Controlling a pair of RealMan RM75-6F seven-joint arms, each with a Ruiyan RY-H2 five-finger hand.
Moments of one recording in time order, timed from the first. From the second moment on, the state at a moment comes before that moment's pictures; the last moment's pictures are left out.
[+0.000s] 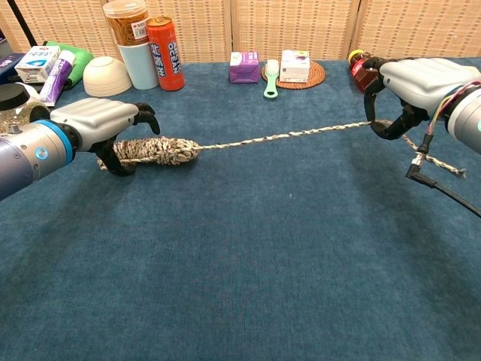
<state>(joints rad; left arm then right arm) -0.74 -1.70 -0.19 -1.32 0.96 0.98 0.62 0.67 -1.63 0.24 -1.47 -0.96 1.18 -0.64</state>
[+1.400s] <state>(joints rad) -0.81 -1.74 -0.16 -1.18 1.24 1.01 0.49 0.69 -1.57 0.29 -1.71 -0.98 1.23 -0.67</state>
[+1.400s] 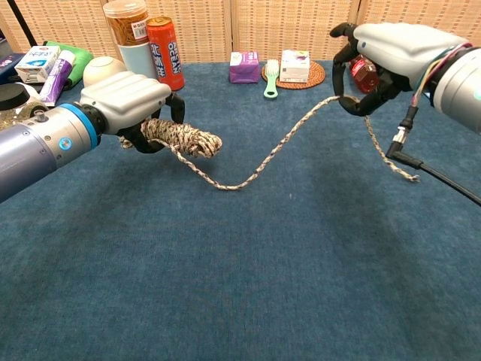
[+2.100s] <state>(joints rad) -0.83 -1.76 -0.13 -1.18 1.28 0.99 0.51 0.92 -1.53 0.57 -1.86 -0.61 1.25 -0.82</state>
